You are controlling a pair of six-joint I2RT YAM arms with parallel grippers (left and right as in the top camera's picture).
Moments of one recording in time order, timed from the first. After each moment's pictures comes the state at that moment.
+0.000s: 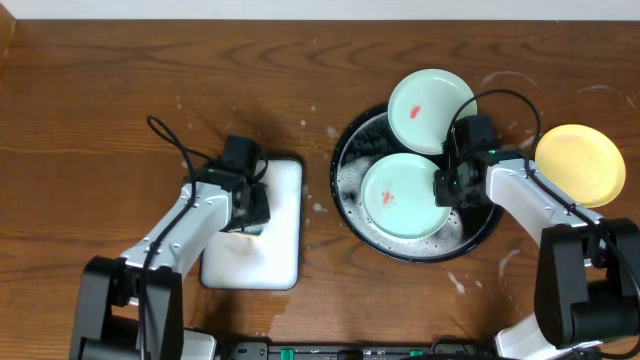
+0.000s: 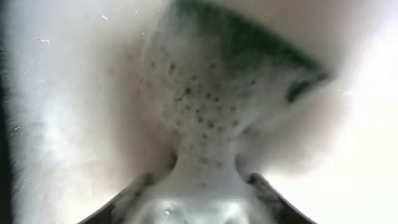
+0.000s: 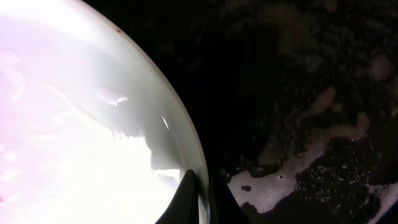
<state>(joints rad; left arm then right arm) -0.22 1.57 0.86 -0.71 -0.03 -0.42 0.15 1.74 0.97 -0.62 -0.02 0.13</state>
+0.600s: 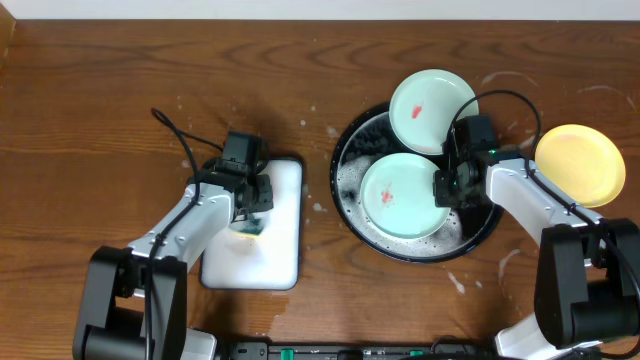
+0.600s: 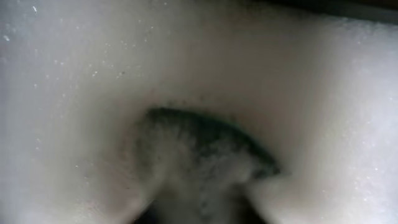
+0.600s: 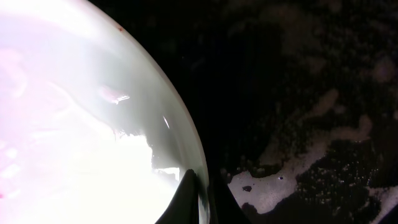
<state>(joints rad) -0.22 1.61 0.82 -0.48 -0.04 -0.35 0.15 1.74 0.97 -0.63 -0.03 0.14</state>
